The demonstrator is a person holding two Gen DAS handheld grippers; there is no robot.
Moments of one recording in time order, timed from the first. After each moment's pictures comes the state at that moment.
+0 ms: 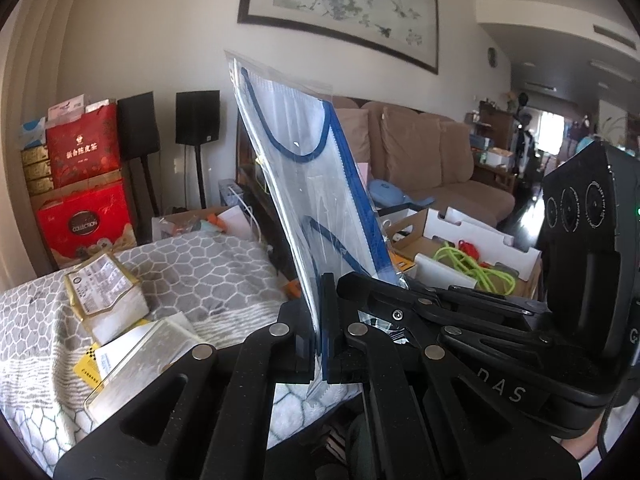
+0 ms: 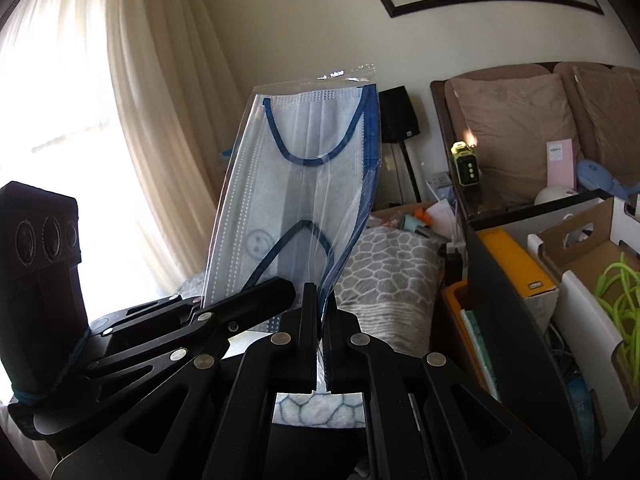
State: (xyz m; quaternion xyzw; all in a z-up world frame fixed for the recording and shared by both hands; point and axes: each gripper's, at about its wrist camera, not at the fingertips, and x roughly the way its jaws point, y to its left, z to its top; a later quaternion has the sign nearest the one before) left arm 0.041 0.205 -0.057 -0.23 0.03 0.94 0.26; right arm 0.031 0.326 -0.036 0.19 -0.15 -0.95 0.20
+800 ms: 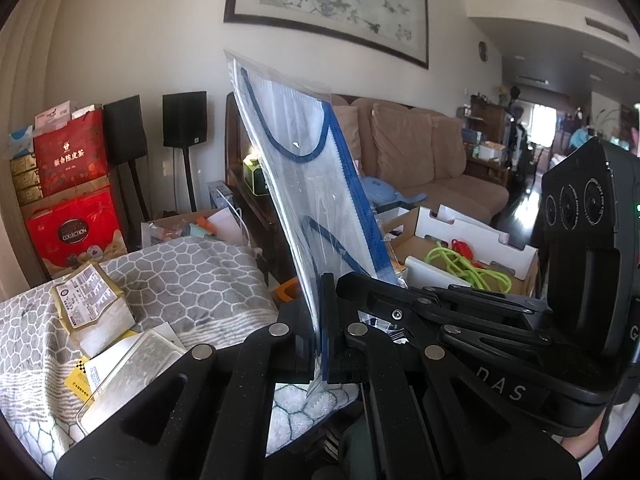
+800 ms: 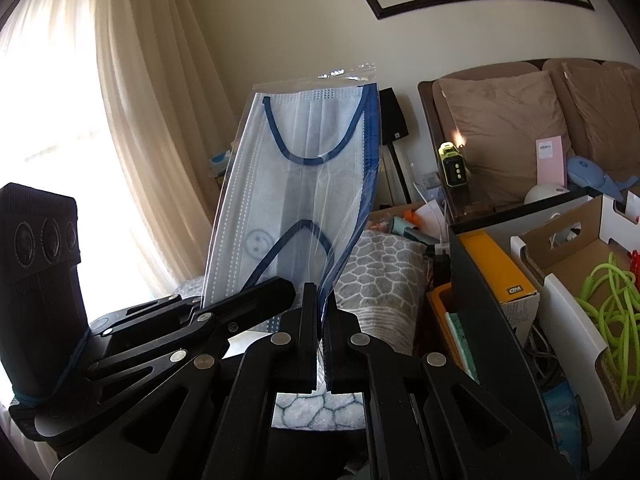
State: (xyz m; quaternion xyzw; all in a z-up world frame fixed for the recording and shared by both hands) left arm 0.034 0.220 -0.055 -0.23 0.04 0.93 0.27; right arm 0.029 0.338 -0.034 0.19 -0.15 -0.95 0.19
